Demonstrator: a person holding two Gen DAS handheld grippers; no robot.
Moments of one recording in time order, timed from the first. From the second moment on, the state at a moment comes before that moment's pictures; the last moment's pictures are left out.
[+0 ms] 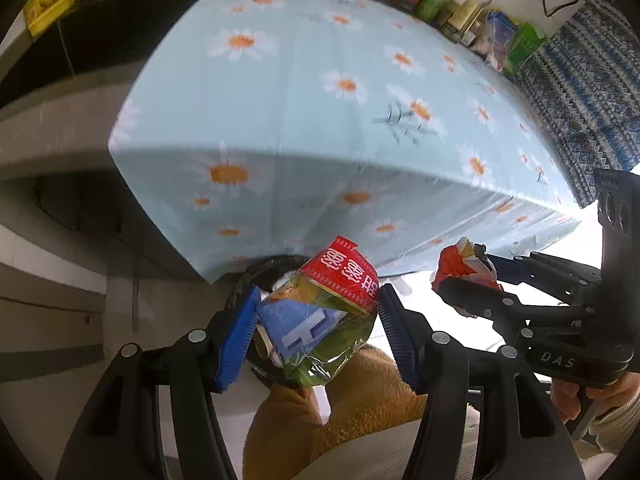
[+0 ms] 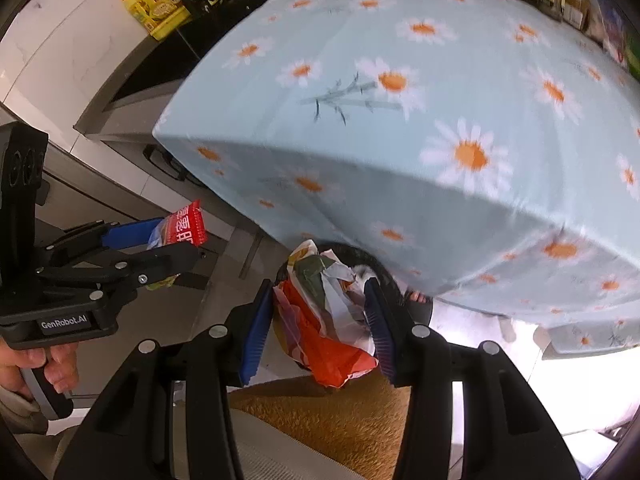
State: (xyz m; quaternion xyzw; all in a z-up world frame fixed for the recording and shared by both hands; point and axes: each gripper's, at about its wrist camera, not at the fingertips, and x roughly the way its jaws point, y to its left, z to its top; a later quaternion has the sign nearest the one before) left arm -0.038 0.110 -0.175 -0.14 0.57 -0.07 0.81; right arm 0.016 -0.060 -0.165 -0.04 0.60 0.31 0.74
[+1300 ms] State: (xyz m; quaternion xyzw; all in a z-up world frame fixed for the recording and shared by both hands) left arm -0.031 0.123 -0.186 -0.17 0.59 -0.08 0.78; right arm 0.014 -0.083 -0.156 -0.01 0.62 0.26 0.74
